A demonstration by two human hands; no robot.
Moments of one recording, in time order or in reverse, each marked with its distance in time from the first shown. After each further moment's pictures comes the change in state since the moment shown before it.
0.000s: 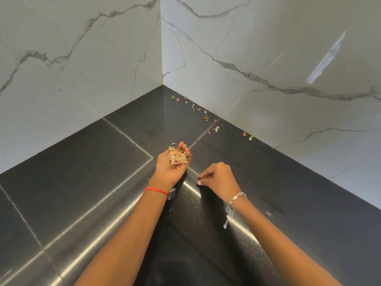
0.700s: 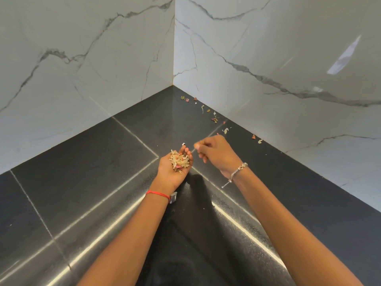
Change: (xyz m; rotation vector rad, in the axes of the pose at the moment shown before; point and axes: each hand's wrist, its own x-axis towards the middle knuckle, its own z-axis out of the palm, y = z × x) left_hand -0.006 0.013 -0.014 -0.025 -0.006 0.003; right_hand 0.027 -0.061 -0.022 0.347 -0.056 -0.052
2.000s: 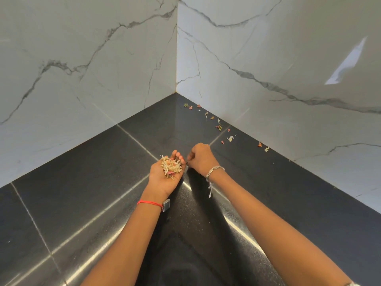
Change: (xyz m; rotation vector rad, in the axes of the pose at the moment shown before) left_hand -0.006 0.024 0.004 -0.050 0.039 0.082; right_hand 0.068 0.026 0.045 -0.507 0.038 -0.047
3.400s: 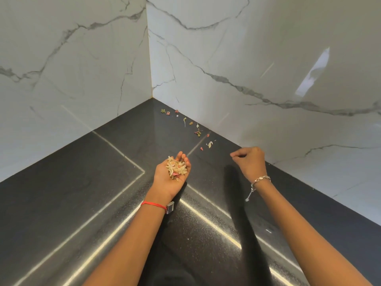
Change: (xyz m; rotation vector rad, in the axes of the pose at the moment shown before) left_hand 0.043 -0.048 0.027 0.088 -0.030 -0.125; right_hand -0.024 0.124 -0.090 0.225 0.475 0.196
